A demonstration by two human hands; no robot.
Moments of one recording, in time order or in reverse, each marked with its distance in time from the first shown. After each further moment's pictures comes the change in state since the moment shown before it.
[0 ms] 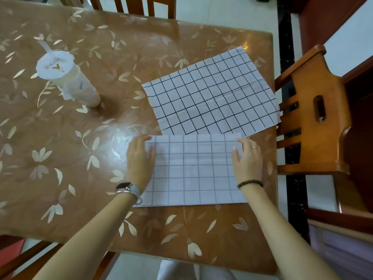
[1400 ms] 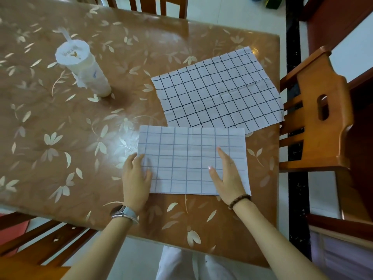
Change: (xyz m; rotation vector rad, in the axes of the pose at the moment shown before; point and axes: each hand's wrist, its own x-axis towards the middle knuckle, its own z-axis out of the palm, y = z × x) left_hand -0.086 -0.013 -0.029 0.024 -0.149 -0.264; right_hand -0.074 -0.016 0.005 0.284 -0.499 -0.089
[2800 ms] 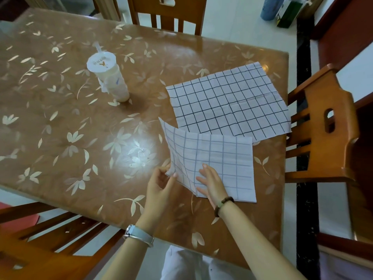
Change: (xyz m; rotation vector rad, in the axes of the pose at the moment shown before) left_hand -0.056 0.079 -0.037 -0.832 -0.087 -0.178; right_hand -0.005 -0.058 0.036 0.850 -0.140 0.535
